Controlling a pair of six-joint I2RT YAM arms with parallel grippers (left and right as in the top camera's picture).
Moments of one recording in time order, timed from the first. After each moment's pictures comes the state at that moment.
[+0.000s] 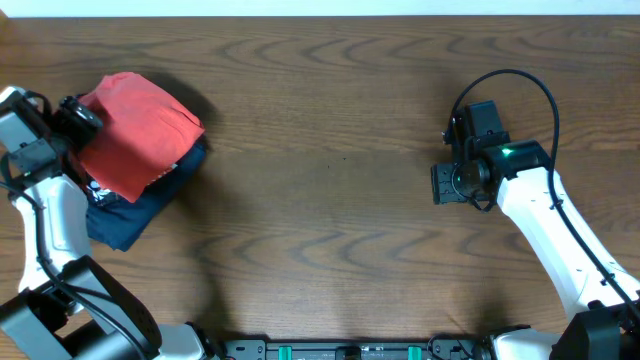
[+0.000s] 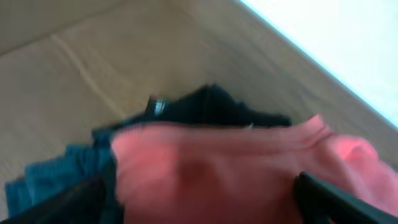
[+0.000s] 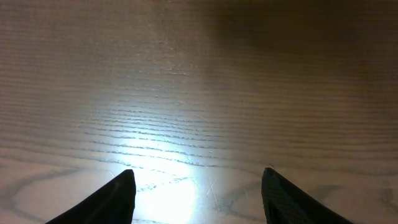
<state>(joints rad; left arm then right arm) 0.57 1.60 1.10 -0.11 0.05 -0.29 0.23 1.49 1.08 -0.92 0.05 0.17</state>
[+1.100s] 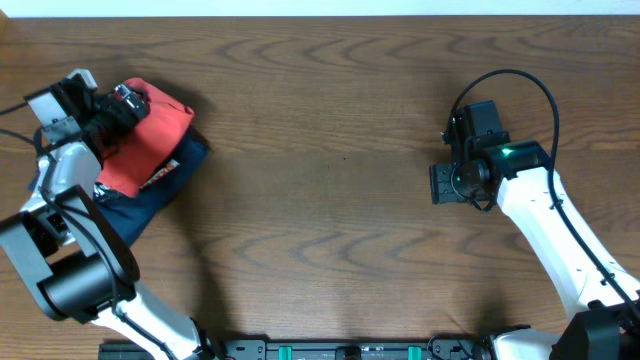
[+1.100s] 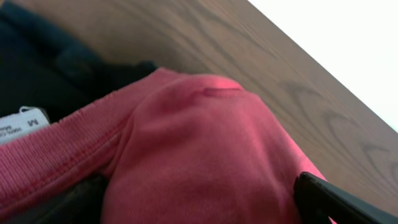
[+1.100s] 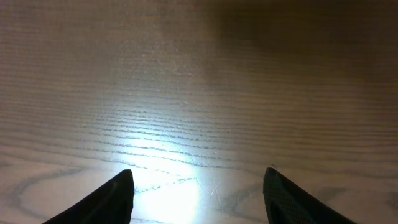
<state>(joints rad) 0.50 1.94 1.24 -0.09 0.46 -0.28 0.23 1.49 1.08 -0.93 0.03 0.17</state>
